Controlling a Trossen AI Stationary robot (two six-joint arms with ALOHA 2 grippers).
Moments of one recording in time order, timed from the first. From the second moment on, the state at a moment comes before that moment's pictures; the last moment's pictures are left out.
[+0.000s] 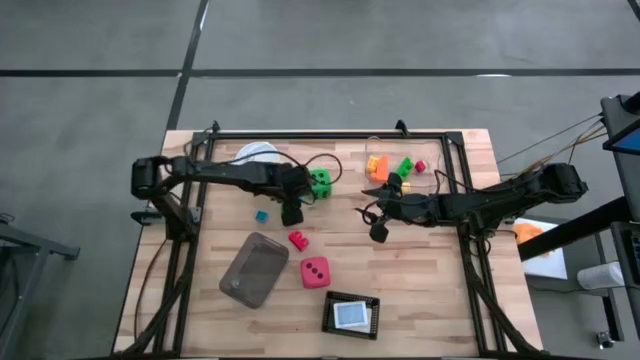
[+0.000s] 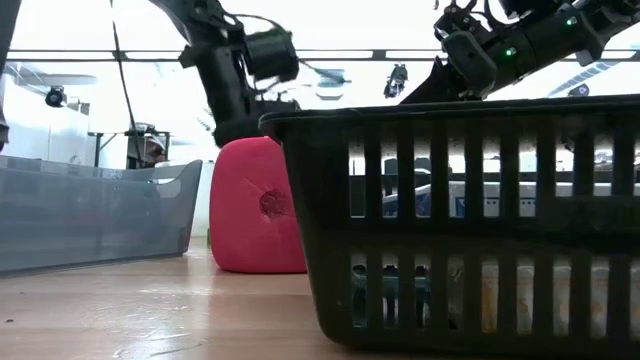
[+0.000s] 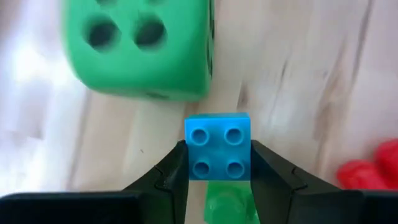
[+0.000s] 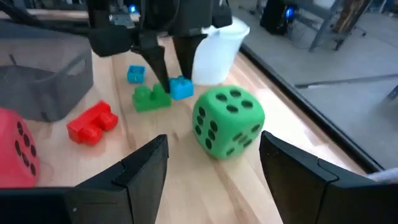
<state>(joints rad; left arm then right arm) 0.21 1.69 1.10 -0.60 -0.11 0.04 0.10 1.23 0.53 0.30 0.47 0.08</state>
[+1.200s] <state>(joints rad) 0.20 1.42 0.87 0.14 0.24 -0.14 0.27 1.69 0.75 0.81 0.87 -0.53</state>
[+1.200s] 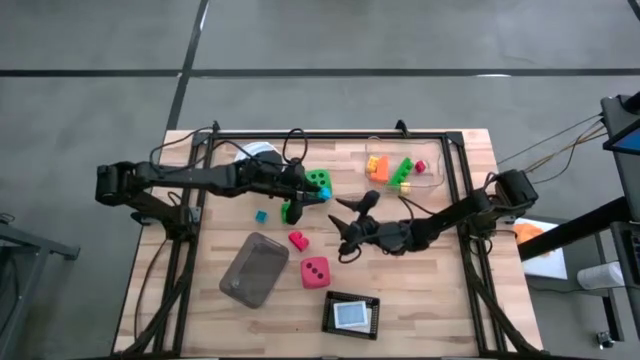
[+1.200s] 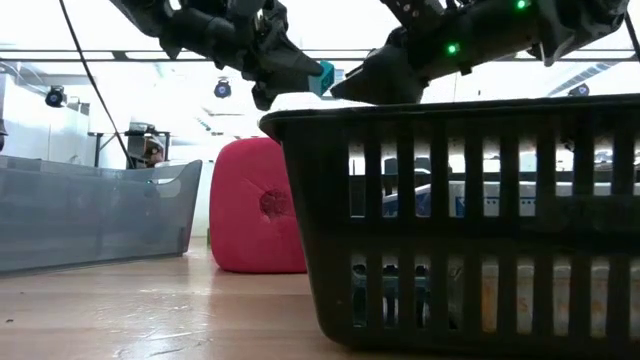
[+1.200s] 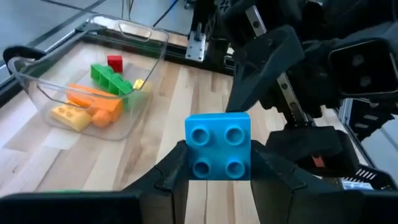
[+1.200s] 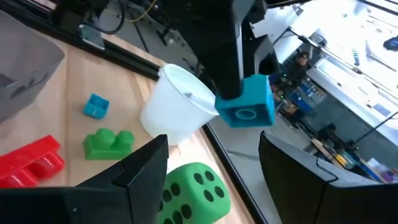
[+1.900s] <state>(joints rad) 0.20 1.42 0.86 0.18 0.24 -0.16 0.26 1.68 0.82 0.77 0.88 -0.52</state>
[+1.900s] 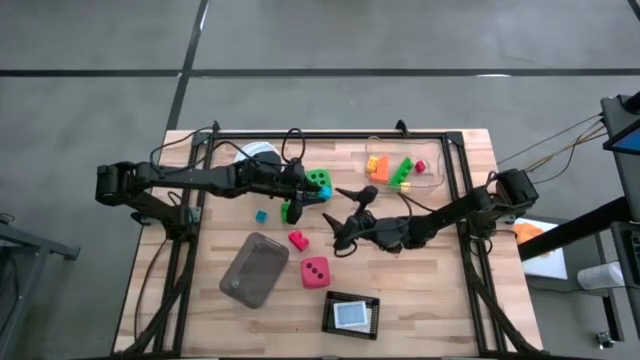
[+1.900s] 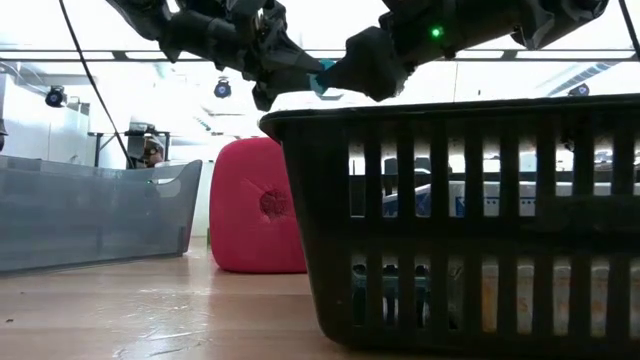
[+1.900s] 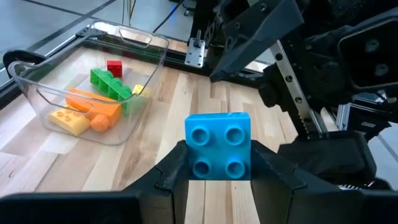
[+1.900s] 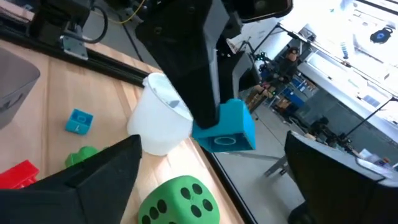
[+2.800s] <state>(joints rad) 0.20 1.42 0.86 0.19 0.24 -0.16 0.20 1.70 0.87 0.74 0.84 -0.53</state>
